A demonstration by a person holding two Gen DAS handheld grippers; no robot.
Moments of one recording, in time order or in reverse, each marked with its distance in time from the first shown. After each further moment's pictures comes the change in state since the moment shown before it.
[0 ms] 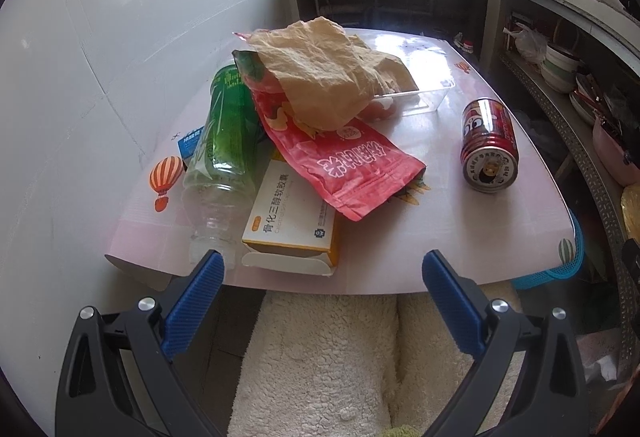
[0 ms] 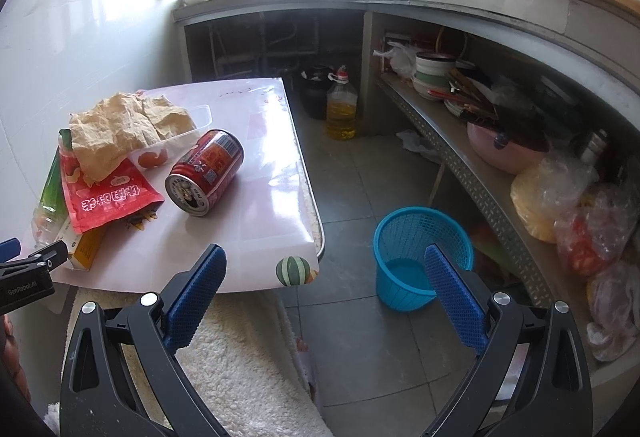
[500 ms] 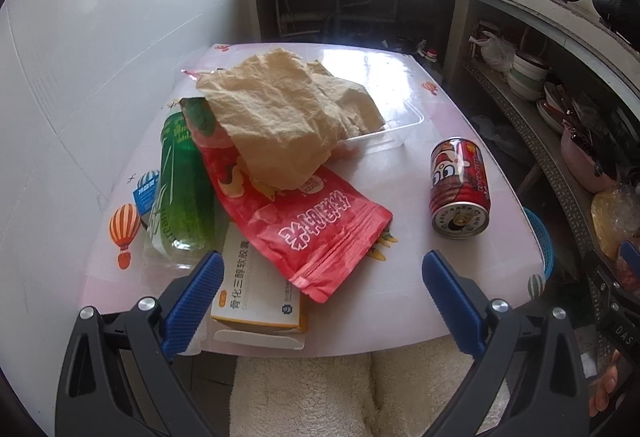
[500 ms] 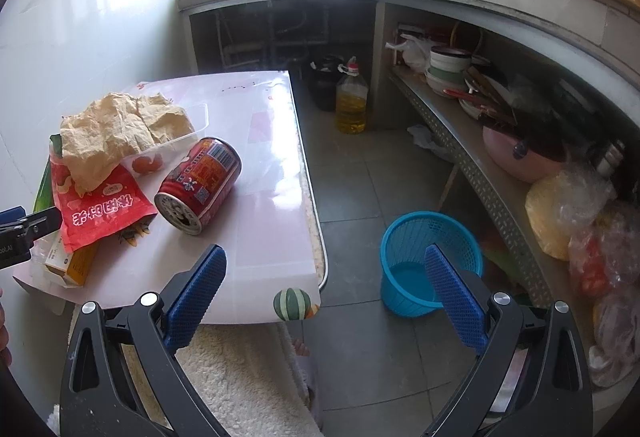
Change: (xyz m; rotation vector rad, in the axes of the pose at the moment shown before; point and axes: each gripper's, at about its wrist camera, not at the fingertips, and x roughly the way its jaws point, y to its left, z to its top) left arm 0.013 -0.004 0.054 0.050 -0.025 -0.160; right arm 0.026 -0.005 0.026 -0.029 0.041 0.024
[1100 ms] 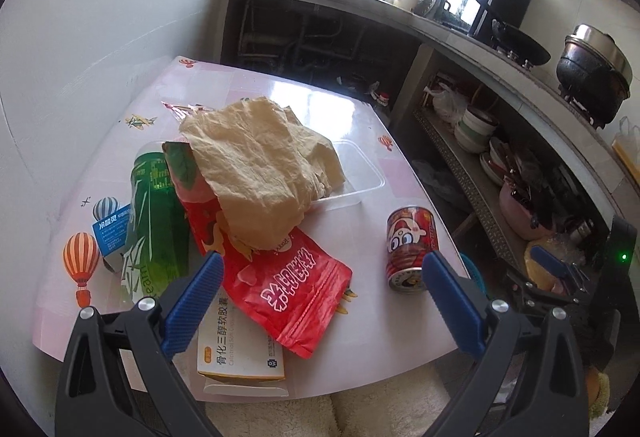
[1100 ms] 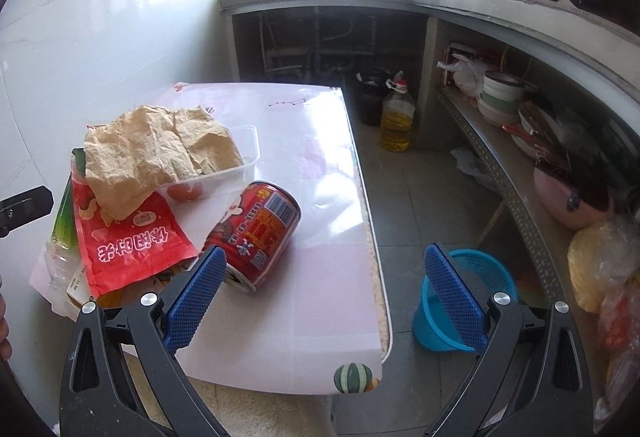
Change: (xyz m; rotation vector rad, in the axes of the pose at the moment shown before) left arm -0.009 0.055 0.035 -0.127 -0.104 -0.283; right arm 0.027 0.040 0.047 -0.085 -0.021 0.135
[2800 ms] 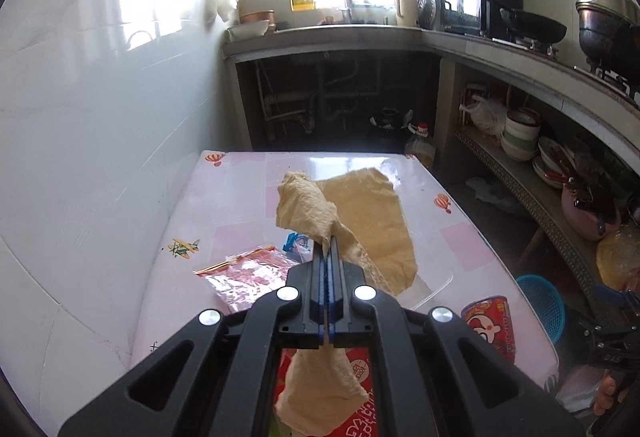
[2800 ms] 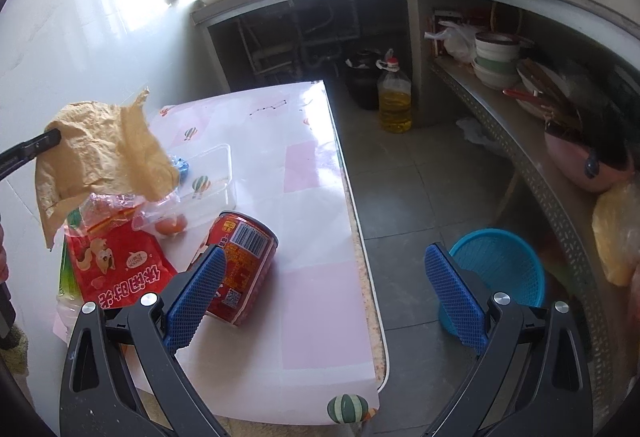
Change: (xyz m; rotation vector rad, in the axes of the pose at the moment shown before) left arm 0.014 -0.018 0.101 0.256 -0.136 0.236; right arm 0.032 -0.039 0.017 0.167 0.039 0.056
